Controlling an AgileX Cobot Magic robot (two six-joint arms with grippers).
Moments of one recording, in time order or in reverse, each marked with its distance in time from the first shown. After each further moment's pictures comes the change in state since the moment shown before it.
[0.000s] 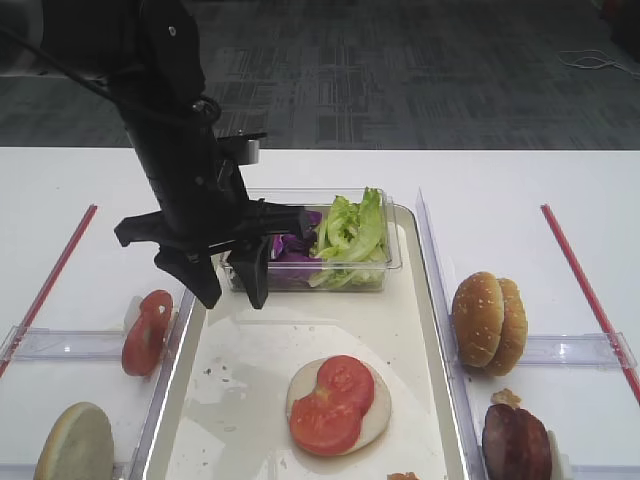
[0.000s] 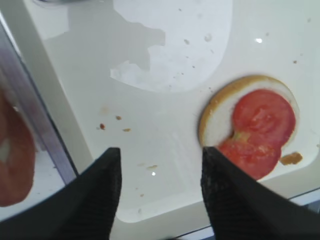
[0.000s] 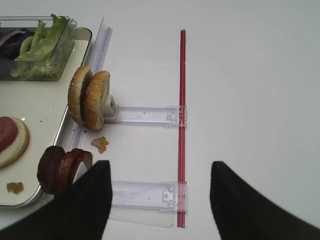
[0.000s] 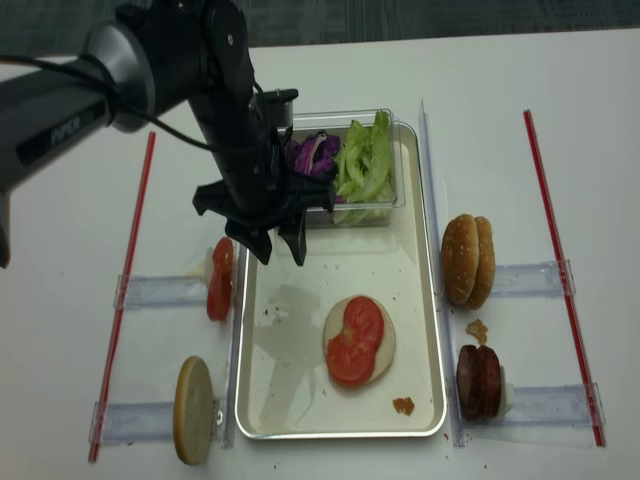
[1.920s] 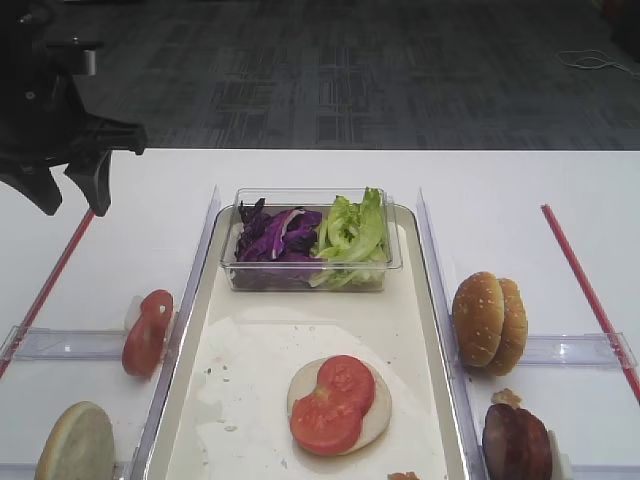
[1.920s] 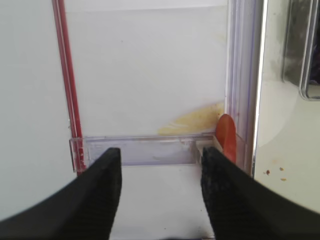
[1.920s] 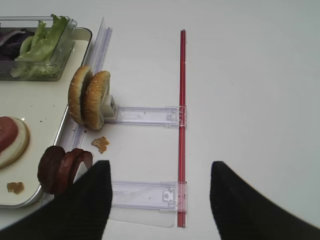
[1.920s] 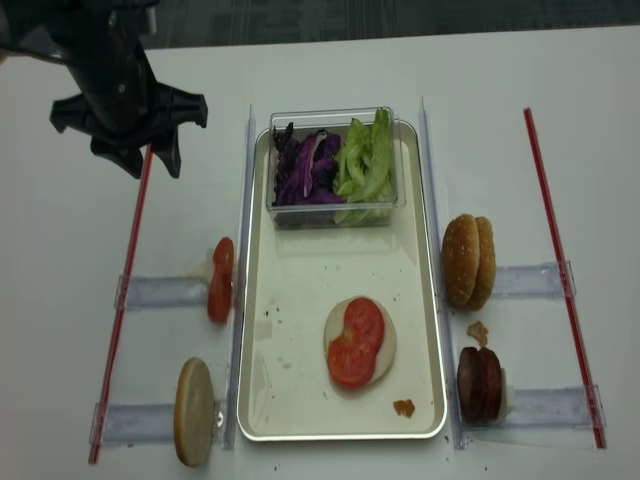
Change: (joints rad) left arm 0.304 -0.117 -0.034 0.257 0.015 0.034; right arm 0.000 0.000 0.000 0.000 0.000 0.000
